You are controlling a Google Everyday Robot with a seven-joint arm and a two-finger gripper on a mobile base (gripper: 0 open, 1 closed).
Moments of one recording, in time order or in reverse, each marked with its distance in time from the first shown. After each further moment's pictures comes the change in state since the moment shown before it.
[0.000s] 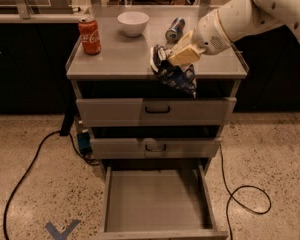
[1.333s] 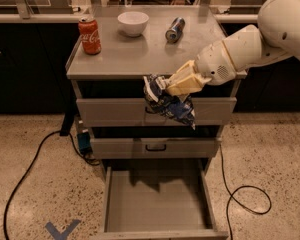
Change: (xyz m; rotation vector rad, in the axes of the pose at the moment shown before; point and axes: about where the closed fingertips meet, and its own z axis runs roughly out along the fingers) arm 0.019 0.088 0.009 -0.206 -0.111 0.061
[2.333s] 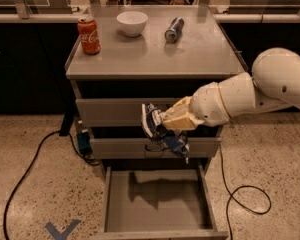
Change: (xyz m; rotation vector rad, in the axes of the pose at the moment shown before) arm 0.052 0.048 0.042 0.079 -0.018 0.034
